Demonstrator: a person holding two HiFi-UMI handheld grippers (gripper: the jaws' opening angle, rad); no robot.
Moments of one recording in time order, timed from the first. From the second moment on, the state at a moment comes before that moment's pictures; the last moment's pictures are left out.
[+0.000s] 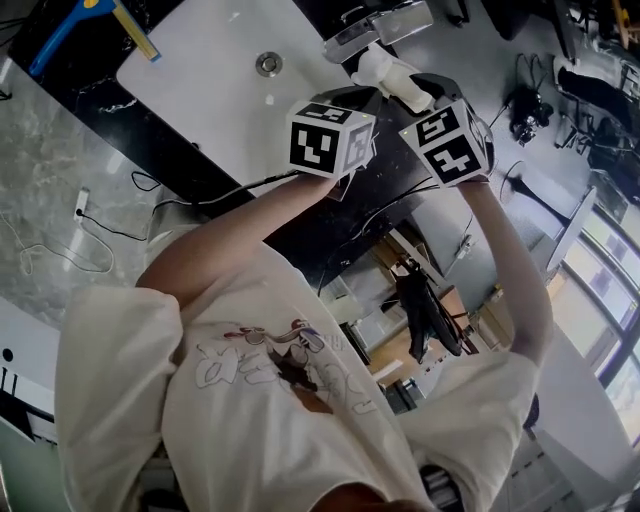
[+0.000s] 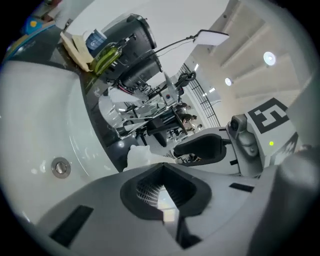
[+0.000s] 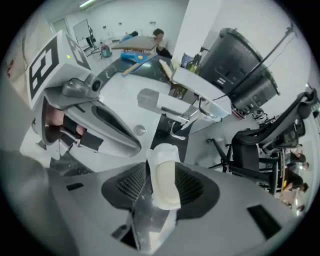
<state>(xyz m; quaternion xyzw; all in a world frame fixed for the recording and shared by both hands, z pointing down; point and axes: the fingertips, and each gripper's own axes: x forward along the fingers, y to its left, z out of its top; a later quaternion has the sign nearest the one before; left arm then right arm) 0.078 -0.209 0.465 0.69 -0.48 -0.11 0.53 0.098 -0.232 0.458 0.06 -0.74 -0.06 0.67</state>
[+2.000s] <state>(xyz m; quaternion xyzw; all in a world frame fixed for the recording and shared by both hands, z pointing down) 0.074 0.063 0.286 0.87 -0.40 0.07 0.28 0.127 0.080 0.300 0.53 -0.82 0.18 0.07</state>
